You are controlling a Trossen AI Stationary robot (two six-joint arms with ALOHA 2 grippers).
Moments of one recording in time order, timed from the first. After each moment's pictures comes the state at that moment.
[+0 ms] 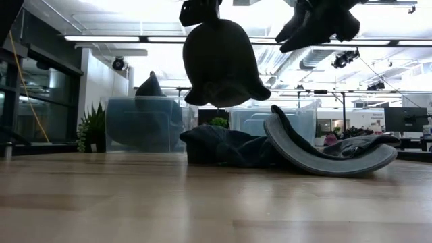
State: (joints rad) left arm -0.28 2.03 2.04 -1.36 -1.16 0.03; right arm 0.23 1.18 0.89 -0.35 0.70 -0.35
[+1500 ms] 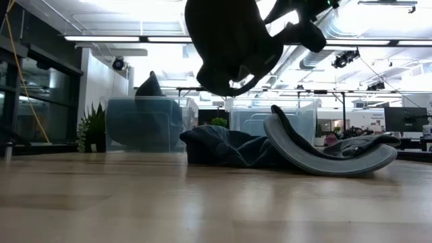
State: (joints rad) left arm -0.26 1.80 2.04 -1.17 -1.03 0.24; right arm 0.05 1.18 0.89 -0.05 0.75 -1.10
